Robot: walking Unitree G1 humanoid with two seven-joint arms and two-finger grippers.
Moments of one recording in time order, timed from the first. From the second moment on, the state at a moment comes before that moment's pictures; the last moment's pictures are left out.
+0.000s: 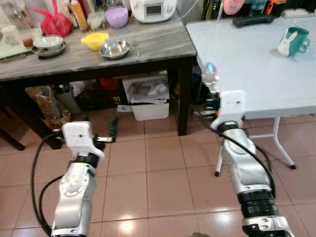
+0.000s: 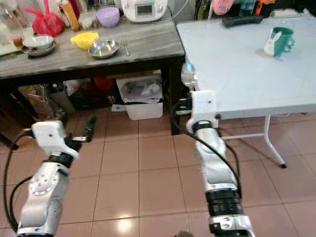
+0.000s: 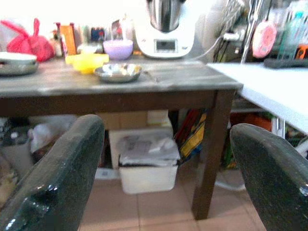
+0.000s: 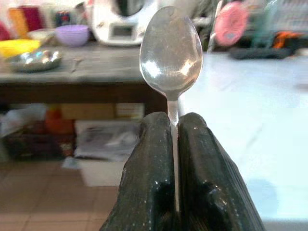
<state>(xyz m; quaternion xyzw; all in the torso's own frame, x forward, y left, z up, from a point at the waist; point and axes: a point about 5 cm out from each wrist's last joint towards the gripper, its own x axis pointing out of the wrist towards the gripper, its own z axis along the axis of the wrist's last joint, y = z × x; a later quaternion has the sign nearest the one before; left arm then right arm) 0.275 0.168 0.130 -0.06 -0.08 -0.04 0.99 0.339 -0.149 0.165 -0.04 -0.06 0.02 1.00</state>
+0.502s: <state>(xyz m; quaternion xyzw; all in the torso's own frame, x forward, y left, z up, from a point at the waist) 0.275 0.168 0.128 -0.06 -0.07 -0.04 0.99 0.339 -0.149 0.162 -0.04 -0.06 0.02 1.00</state>
